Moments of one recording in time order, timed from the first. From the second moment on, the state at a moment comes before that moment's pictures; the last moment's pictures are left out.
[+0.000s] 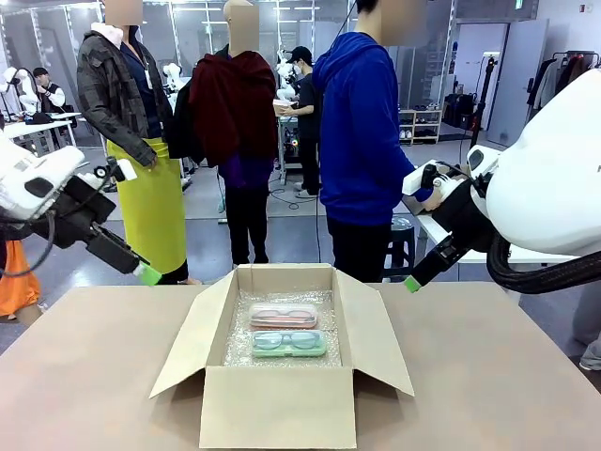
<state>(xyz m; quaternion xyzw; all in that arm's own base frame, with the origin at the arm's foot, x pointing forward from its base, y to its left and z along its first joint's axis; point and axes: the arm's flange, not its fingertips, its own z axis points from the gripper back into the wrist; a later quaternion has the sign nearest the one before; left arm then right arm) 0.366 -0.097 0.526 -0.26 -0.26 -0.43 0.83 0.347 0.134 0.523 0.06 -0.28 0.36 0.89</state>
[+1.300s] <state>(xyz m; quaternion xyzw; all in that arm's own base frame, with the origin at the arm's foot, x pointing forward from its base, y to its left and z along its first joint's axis) 0.492 -0.008 0.356 -0.44 -0.16 -0.11 0.88 0.347 0.134 0.523 0.07 -0.28 0.36 0.89</state>
